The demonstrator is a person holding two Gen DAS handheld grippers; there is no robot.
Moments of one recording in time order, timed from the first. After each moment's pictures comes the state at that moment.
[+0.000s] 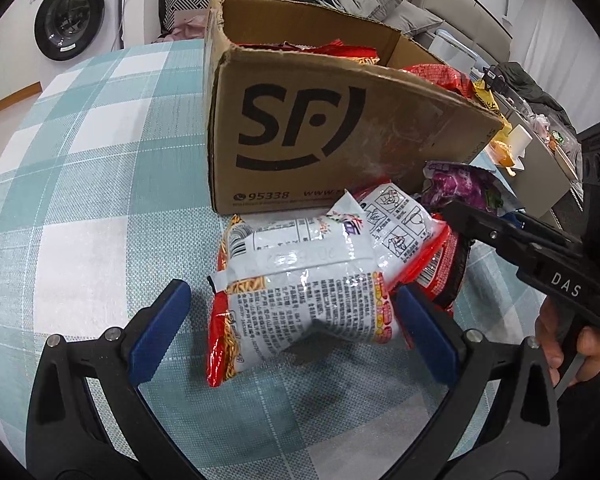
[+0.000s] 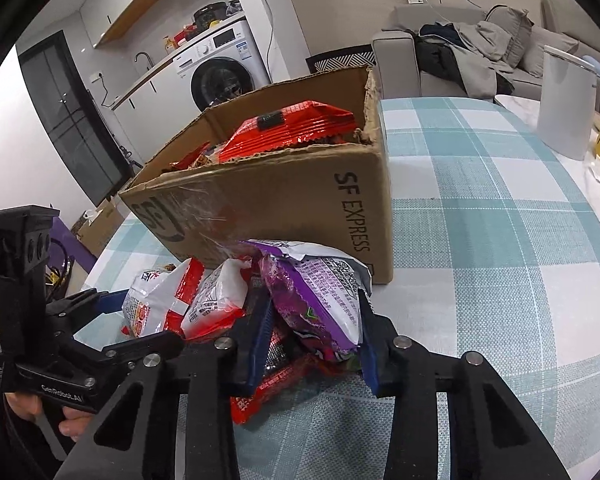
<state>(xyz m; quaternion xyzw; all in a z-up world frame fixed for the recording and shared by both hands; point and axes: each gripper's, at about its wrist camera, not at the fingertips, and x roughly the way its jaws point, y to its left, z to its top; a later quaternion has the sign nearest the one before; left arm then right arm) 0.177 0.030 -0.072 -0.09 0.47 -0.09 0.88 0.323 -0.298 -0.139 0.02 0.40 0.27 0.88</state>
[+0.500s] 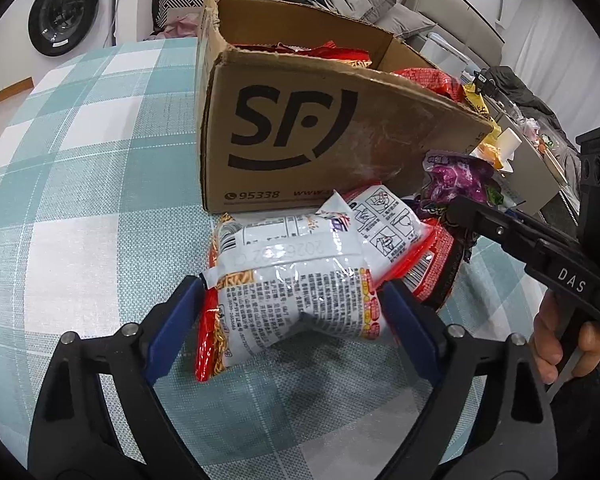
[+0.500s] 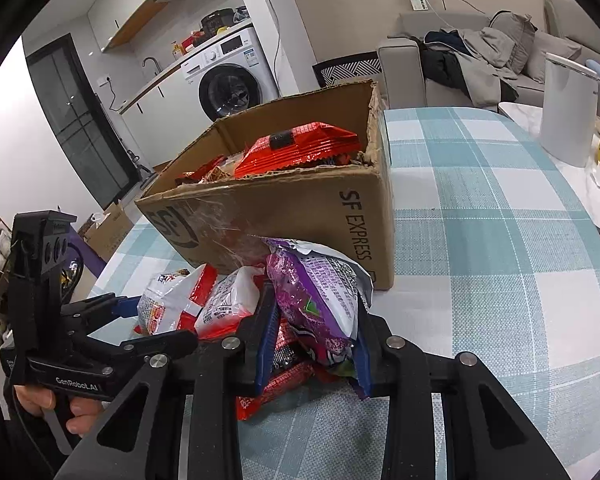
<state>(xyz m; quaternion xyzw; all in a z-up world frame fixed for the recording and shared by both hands) 0.174 0.034 -0.074 -0.11 0.46 -0.11 0.87 0.317 -0.308 -0.128 0.03 0.39 0.28 0.88</state>
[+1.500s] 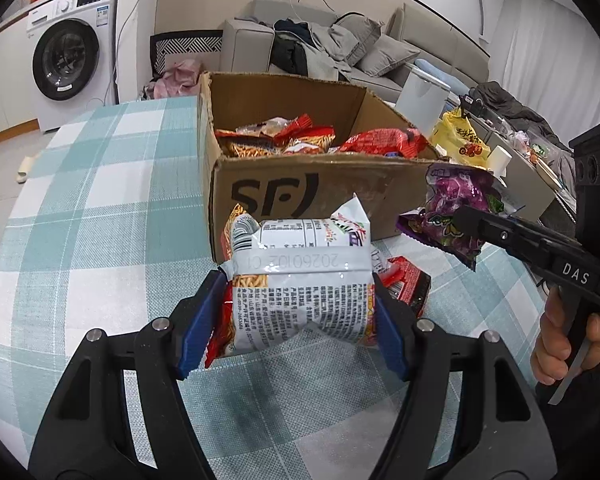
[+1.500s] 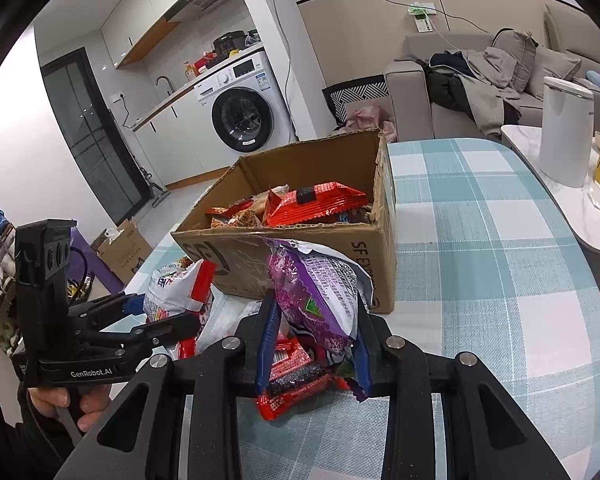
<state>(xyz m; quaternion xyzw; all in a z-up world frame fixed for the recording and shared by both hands) 0.140 0.028 -0.017 -0.08 0.39 -0.10 0.91 0.296 -0.319 -0.092 0.04 0.35 0.30 0.89</state>
